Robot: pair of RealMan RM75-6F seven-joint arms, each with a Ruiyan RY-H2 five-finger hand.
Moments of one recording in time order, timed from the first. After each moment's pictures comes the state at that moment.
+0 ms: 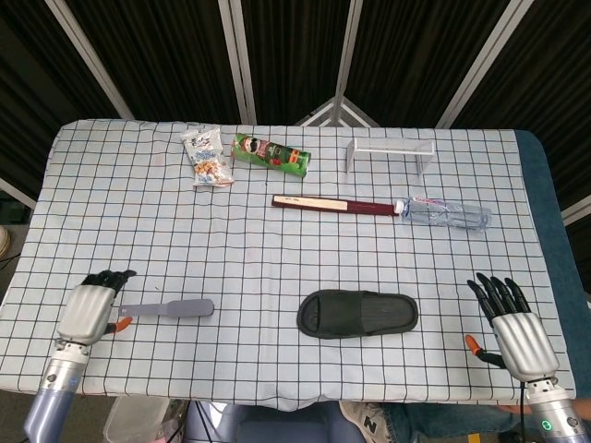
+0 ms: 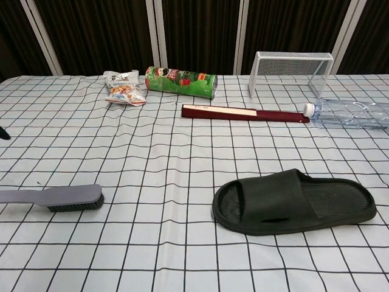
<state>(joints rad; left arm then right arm) -0.22 -1.43 -0.06 -1.53 1.44 1.31 0.35 0.12 -1.10 -0.02 -1.64 -1.61 1.42 -0.07</state>
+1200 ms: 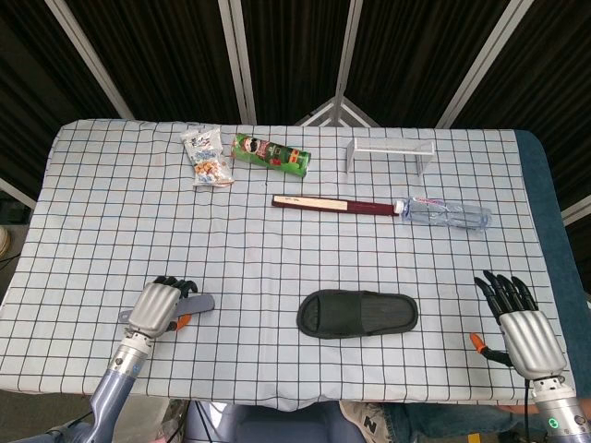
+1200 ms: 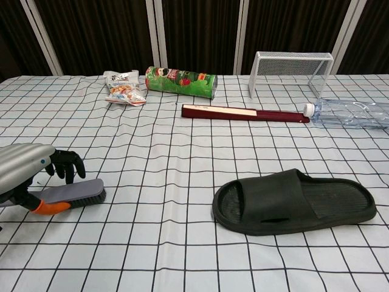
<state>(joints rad) -0.35 -1.65 -0.06 -1.40 1.42 1.19 0.33 0.12 -1.08 -0.01 -1.65 -1.59 1.41 -0.03</state>
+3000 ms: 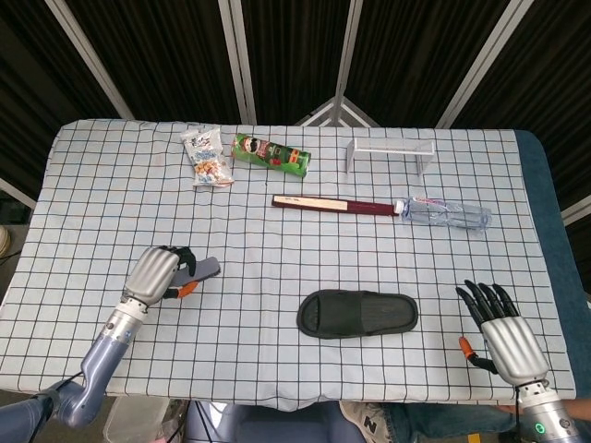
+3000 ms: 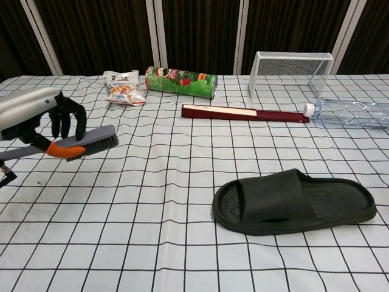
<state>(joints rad) -0.51 -1.53 -0.15 -1.40 1.47 1.11 0.05 0.13 -1.09 -0.05 -1.69 -1.63 1.36 -0.13</state>
